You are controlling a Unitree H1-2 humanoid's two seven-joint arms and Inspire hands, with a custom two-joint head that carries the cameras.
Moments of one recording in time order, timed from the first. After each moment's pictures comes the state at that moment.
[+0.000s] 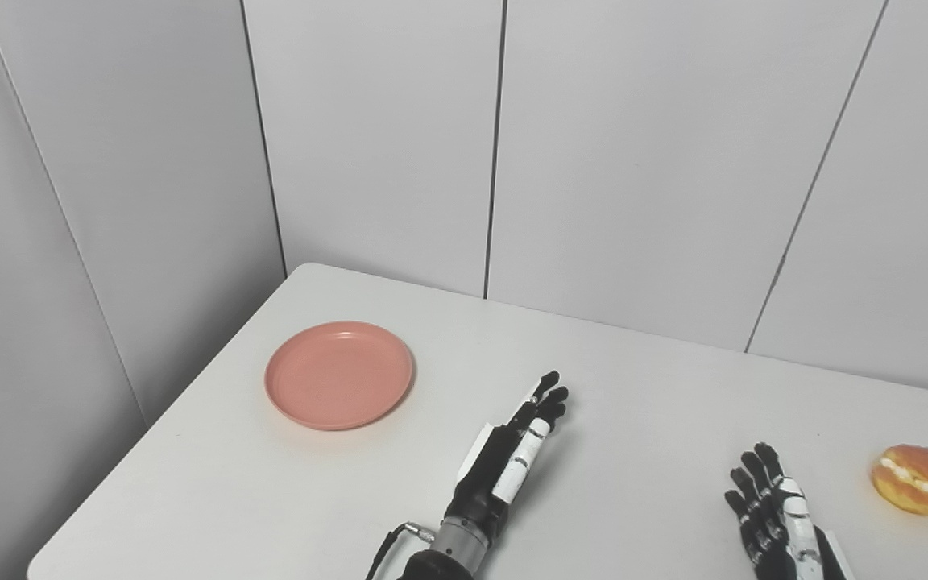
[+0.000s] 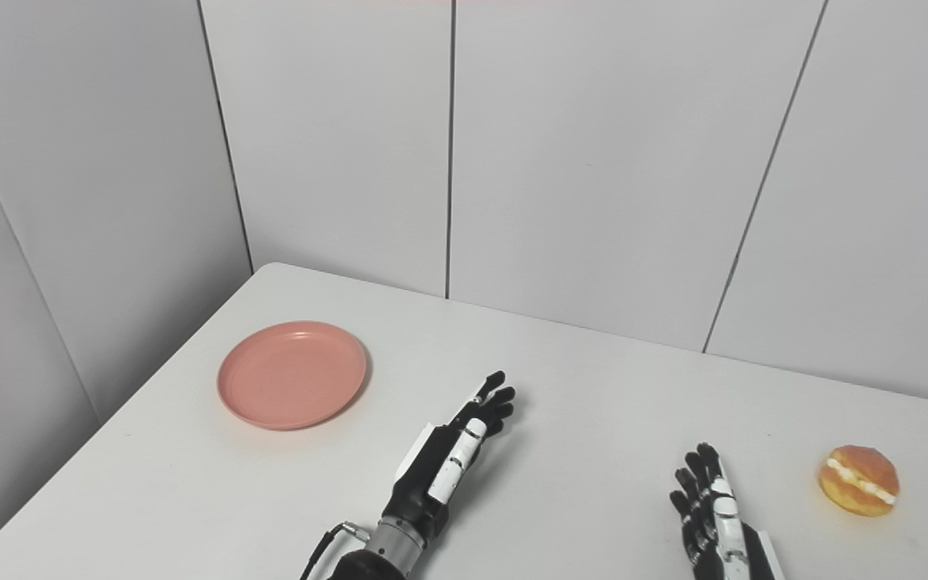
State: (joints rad) left arm -0.24 -0.08 -0.08 0.30 0.03 -0.21 -0.04; right arm -0.20 -0.06 -0.02 0.19 0.26 -0.01 0.24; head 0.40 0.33
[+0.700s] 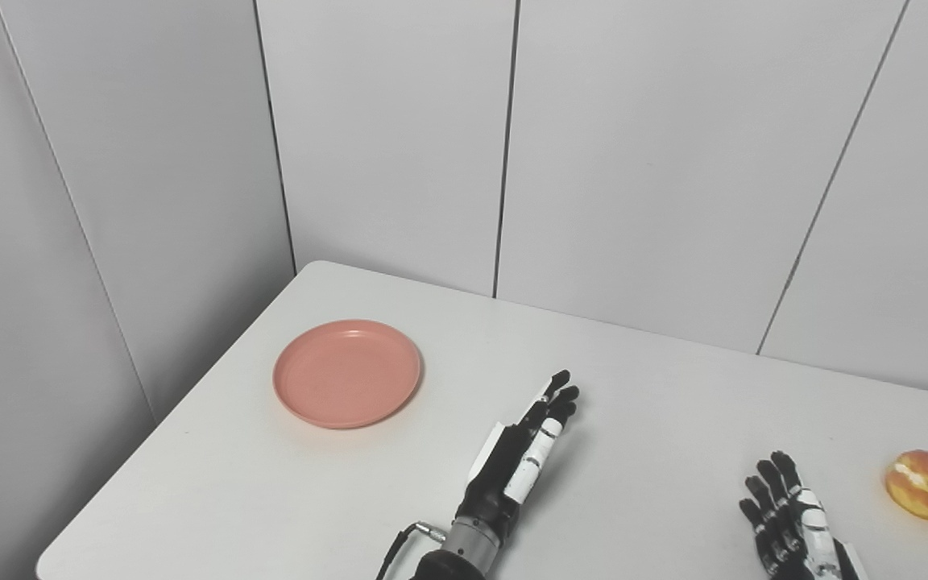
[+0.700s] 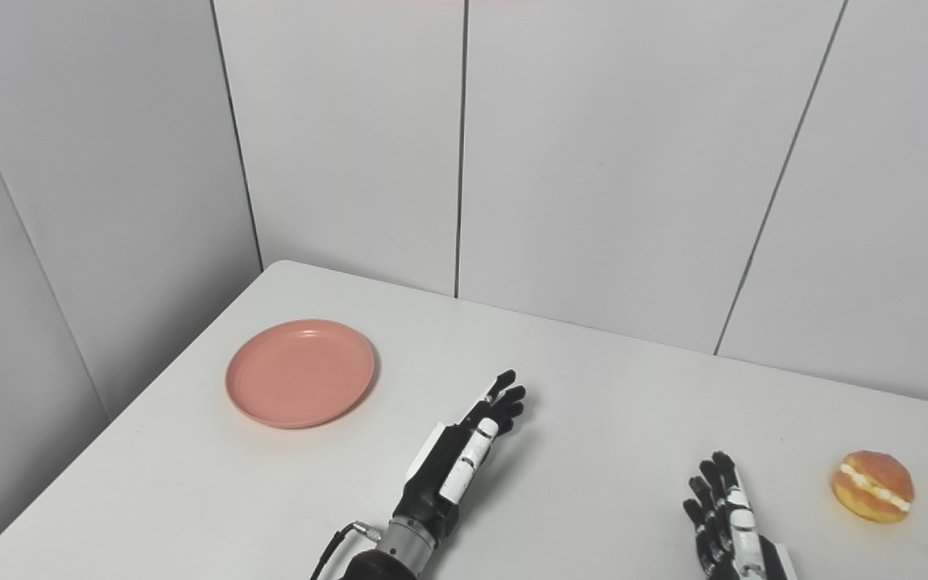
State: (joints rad) left arm -0.24 -0.09 -0.08 0.27 0.04 -0.21 -0.03; right arm -0.17 -0.06 -0.02 0.13 0.26 -0.01 0.24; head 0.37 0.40
